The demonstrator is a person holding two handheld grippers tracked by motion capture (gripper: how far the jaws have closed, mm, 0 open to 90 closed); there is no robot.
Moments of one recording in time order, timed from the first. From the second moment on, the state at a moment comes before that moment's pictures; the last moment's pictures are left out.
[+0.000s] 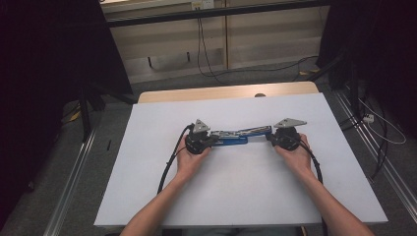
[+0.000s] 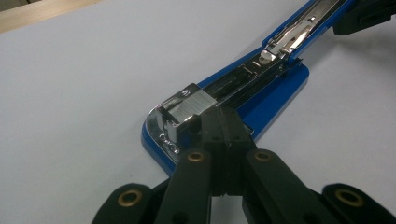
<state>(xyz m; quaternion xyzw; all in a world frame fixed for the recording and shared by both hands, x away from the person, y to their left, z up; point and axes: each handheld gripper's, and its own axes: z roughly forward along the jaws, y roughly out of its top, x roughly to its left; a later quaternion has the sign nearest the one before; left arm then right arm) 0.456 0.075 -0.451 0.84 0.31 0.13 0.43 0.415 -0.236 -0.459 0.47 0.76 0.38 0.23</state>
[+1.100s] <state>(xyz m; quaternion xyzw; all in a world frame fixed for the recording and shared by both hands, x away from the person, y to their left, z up) 0.450 0.075 -0.447 0.84 0.31 0.11 0.44 0.406 -0.232 -0.452 0.46 0.73 0.45 0.22</state>
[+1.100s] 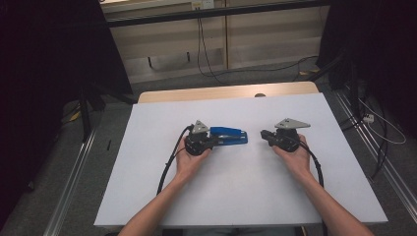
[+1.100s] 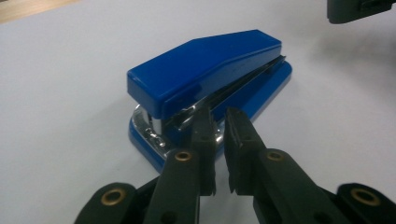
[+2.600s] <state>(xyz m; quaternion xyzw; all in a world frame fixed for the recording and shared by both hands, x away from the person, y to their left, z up) 0.421 0.115 -0.427 0.81 0.33 0.13 0.48 0.381 -0.225 -0.434 0.46 0.70 0.50 0.23</state>
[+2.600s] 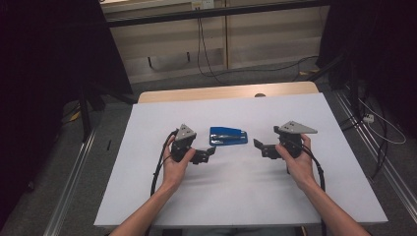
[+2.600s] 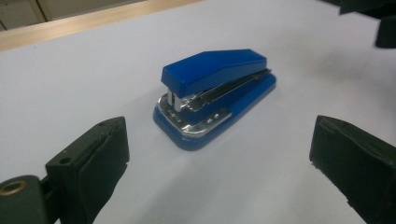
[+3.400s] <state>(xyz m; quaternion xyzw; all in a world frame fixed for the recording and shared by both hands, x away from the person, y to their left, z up) 0.381 0.171 -0.409 0.77 0.37 0.20 0.49 0.347 -0.237 -0.433 0.47 0.69 0.47 0.29</state>
